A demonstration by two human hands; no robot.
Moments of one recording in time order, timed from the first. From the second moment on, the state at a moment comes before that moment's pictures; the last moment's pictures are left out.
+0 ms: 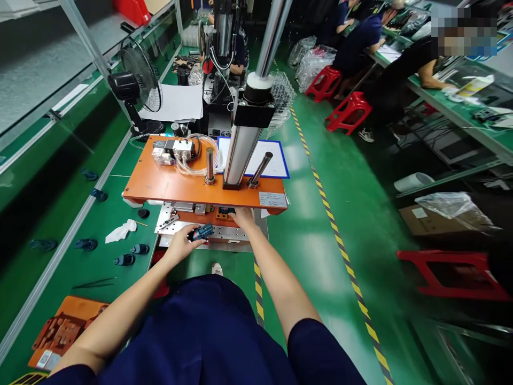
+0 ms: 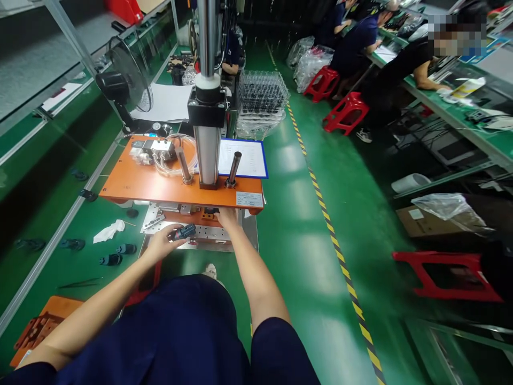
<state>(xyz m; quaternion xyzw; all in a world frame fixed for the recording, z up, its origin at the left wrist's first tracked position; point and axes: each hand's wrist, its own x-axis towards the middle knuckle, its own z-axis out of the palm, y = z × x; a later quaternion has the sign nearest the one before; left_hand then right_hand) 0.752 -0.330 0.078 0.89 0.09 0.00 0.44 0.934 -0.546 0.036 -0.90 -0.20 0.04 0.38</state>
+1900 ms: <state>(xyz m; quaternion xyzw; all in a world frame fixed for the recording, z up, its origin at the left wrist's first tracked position) 0.560 -0.233 0.012 0.77 0.17 0.02 0.61 0.723 -0.442 0.004 -0.71 -0.54 0.30 0.33</state>
